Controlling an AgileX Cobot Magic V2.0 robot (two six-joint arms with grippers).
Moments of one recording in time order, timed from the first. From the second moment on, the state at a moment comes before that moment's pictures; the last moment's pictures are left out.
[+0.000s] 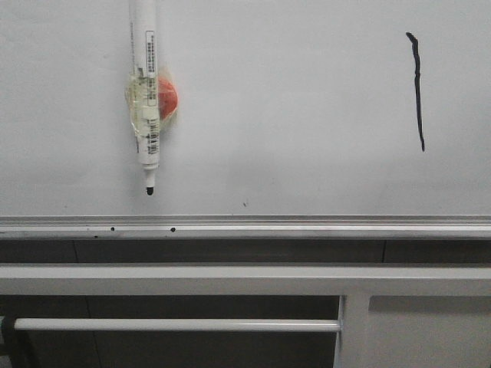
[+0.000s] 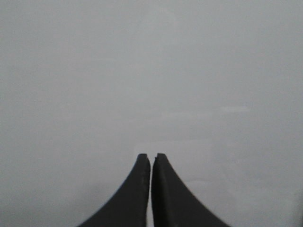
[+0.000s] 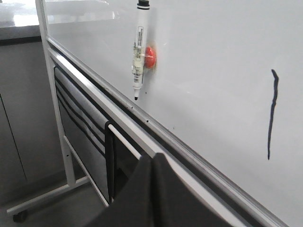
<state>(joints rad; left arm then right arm) -0.32 0.20 -0.18 -0.45 -0.15 0.44 1.14 0.24 -0.13 -1.25 0.34 1.15</state>
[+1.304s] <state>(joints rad) -0.01 0.00 0.01 -0.03 0.33 0.03 1.14 0.24 -0.13 -1.25 0.34 1.15</state>
